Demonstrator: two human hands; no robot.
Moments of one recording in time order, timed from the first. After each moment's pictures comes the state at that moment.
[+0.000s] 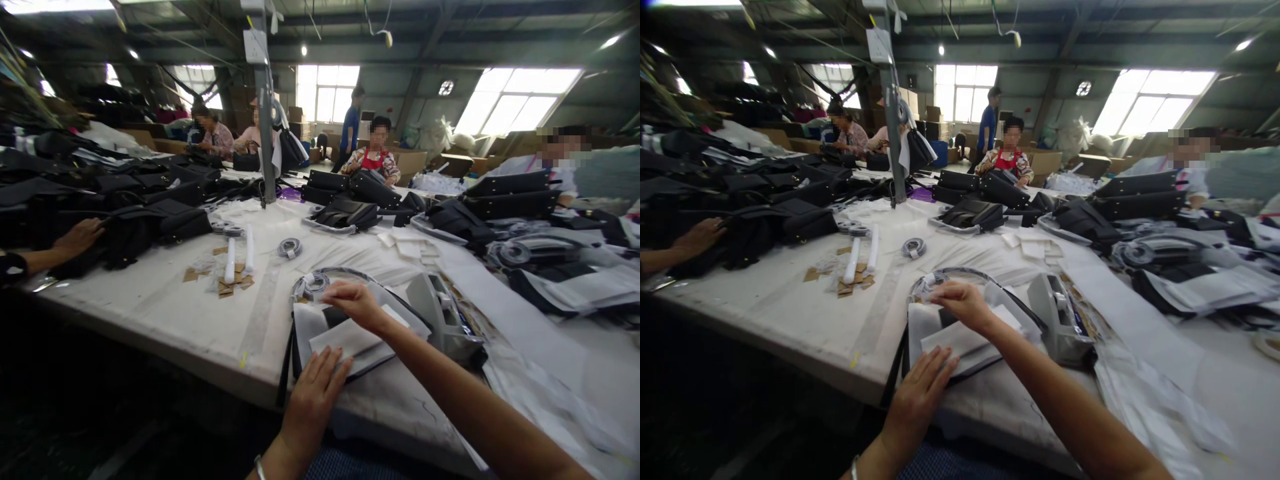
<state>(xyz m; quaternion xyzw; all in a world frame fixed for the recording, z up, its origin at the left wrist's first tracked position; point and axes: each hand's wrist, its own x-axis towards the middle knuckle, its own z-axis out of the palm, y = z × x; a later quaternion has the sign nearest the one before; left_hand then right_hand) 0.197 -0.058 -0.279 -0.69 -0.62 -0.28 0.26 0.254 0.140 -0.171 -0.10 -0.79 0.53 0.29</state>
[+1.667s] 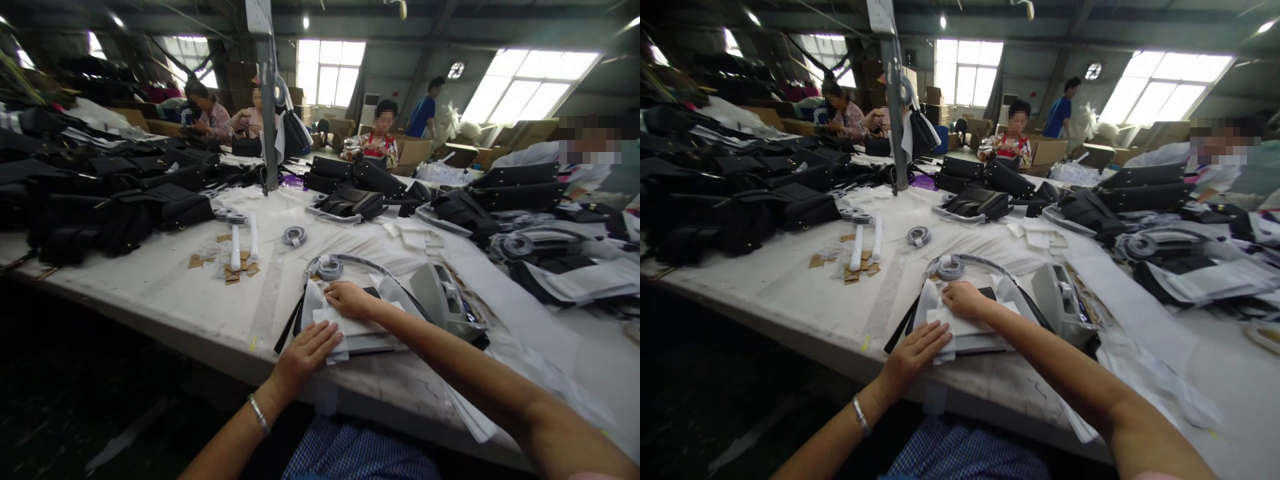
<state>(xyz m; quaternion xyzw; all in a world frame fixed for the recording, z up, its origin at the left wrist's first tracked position) 0.131 -0.050 -0.285 -0.77 -0.52 -0.32 0.18 0.229 0.149 -0.202 -0.16 -0.97 0.20 0.04</state>
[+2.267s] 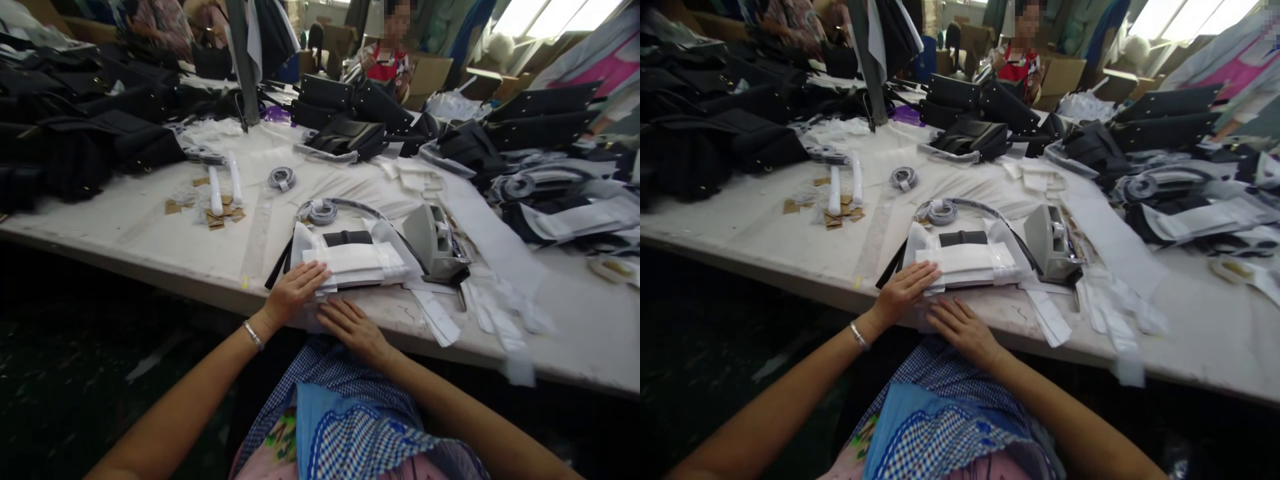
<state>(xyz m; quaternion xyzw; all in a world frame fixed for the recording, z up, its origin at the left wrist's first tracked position) 0.128 -0.054 -0.280 -0.78 -0.52 -0.32 0.12 0.372 0.001 -0.290 -0.03 -0.98 0.04 0.19</state>
